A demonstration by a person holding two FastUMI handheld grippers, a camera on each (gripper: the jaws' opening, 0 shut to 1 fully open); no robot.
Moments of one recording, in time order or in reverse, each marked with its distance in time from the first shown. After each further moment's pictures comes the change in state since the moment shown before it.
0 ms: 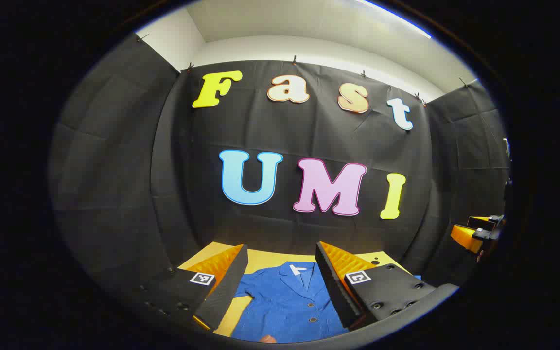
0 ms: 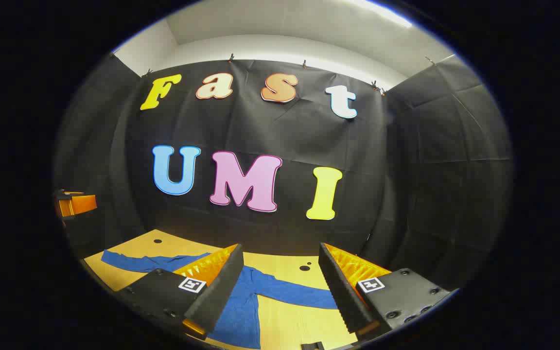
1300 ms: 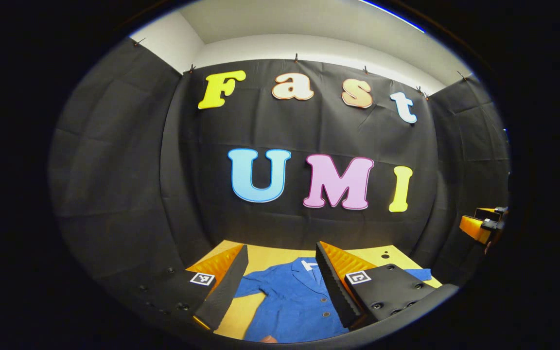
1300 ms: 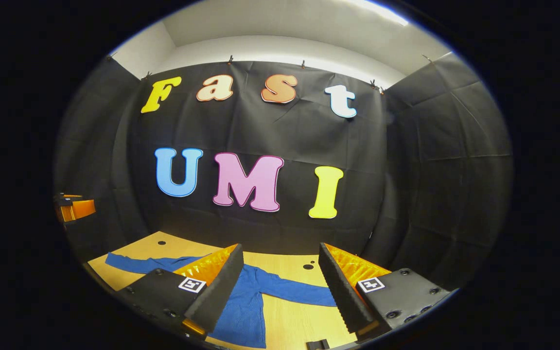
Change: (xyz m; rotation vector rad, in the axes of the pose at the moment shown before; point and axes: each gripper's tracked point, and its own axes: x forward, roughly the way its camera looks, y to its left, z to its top) left arm -0.013 0.016 -0.017 0.027 0.039 0.027; right arm -0.011 0.011 -0.001 0.008 0.000 0.016
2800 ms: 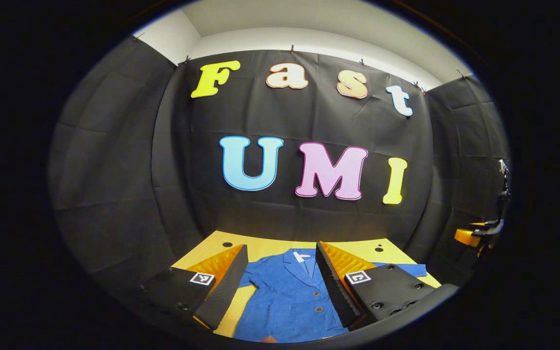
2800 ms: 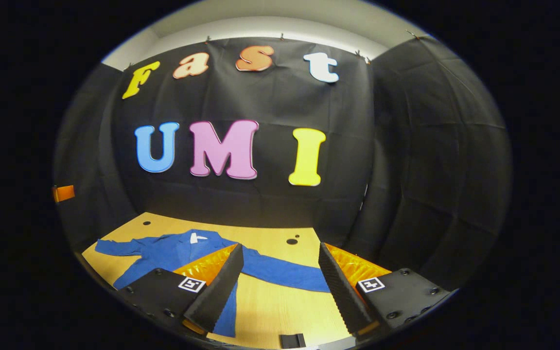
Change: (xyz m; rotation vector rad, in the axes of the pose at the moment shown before) left arm 0.019 -0.021 -0.021 0.007 0.037 -0.019; right arm 0.048 -0.118 -0.112 0.091 0.216 -0.062
